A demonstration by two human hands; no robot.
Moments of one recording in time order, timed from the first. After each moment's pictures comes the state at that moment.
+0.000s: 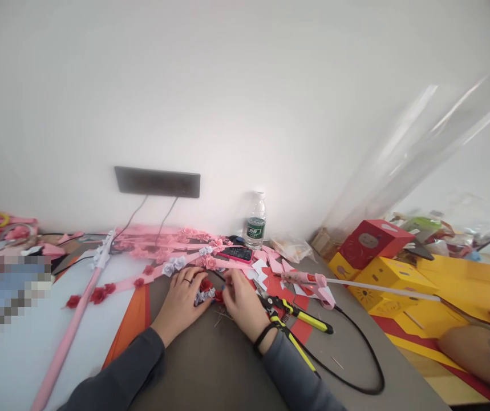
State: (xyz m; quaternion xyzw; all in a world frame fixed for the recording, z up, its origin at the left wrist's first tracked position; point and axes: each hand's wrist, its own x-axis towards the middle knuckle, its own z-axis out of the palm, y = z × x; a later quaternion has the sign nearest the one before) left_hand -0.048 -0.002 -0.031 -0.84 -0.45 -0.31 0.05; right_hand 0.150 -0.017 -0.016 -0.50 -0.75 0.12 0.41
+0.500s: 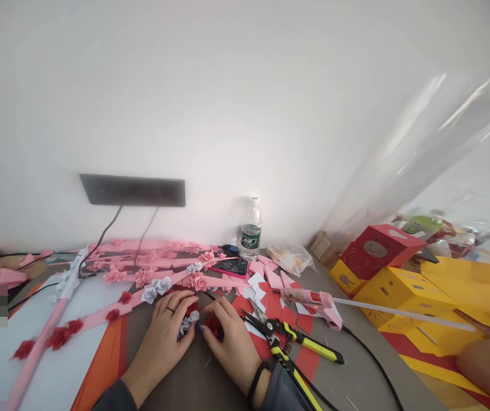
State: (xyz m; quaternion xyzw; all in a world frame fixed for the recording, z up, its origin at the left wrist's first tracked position) left_hand -0.051 0.001 -0.036 -0.84 -0.44 -0.33 0.02; right_hand 0.136 -0.025 -0.031 -0.48 -0.74 0.20 0.42
